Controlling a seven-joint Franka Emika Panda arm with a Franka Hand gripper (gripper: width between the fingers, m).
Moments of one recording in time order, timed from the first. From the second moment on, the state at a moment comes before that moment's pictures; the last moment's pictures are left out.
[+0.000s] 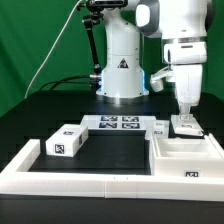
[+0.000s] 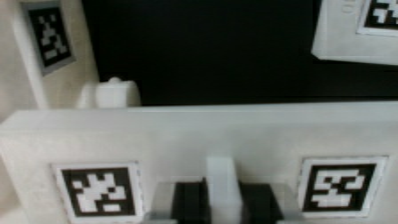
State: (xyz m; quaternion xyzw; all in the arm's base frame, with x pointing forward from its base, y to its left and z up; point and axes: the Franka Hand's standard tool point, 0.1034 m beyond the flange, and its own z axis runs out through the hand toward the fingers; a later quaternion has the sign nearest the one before) arm 0.469 0.117 0.064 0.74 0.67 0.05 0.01
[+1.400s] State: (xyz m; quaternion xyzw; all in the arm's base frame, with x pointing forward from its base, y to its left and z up) arm 0.464 0.125 0.058 0.74 0.67 0.05 0.00
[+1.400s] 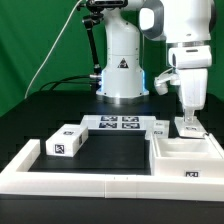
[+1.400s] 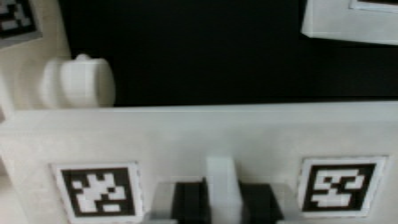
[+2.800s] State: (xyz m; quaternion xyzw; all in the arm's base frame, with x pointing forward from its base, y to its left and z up) arm 0.493 0.119 0.058 0.73 0.68 0.04 0.00
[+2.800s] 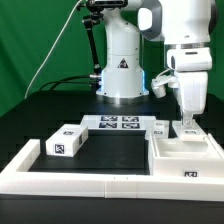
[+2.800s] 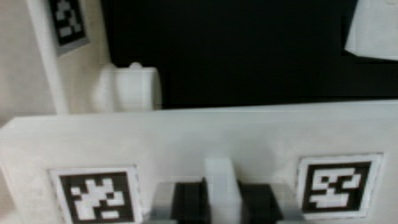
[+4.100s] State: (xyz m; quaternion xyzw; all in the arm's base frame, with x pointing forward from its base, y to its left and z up) arm 0.574 0.116 0.061 0.74 0.67 0.04 0.00
